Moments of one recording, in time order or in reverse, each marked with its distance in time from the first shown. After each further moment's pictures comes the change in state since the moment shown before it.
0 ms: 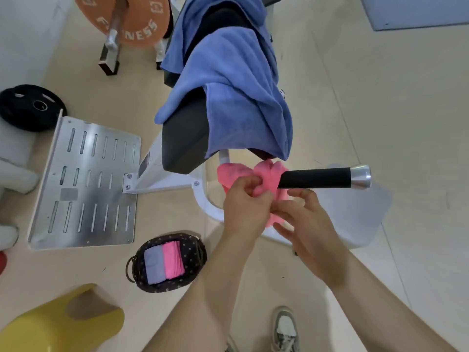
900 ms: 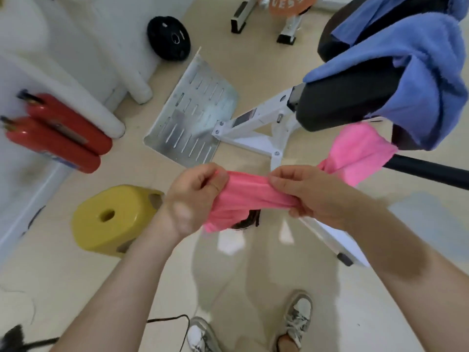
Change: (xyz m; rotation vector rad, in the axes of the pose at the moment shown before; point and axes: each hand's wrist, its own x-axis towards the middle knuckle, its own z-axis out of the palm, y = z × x) left_hand -0.154 -0.084 -0.263 0.068 0.255 0.192; right_hand -0.079 0.030 0.156 -0.766 -0.754 0.073
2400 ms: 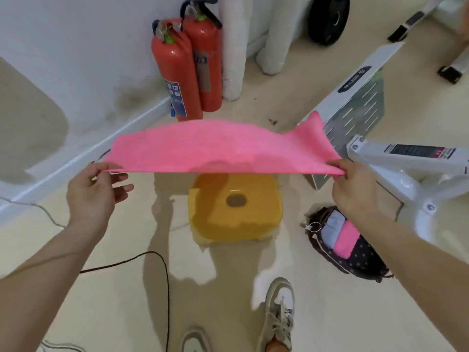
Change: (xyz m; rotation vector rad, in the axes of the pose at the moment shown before) left_hand -0.061 -0.508 -0.500 -0.319 0.958 -0.427; right_hand 0.372 0.008 0.412 -0.894 0.572 -0.366
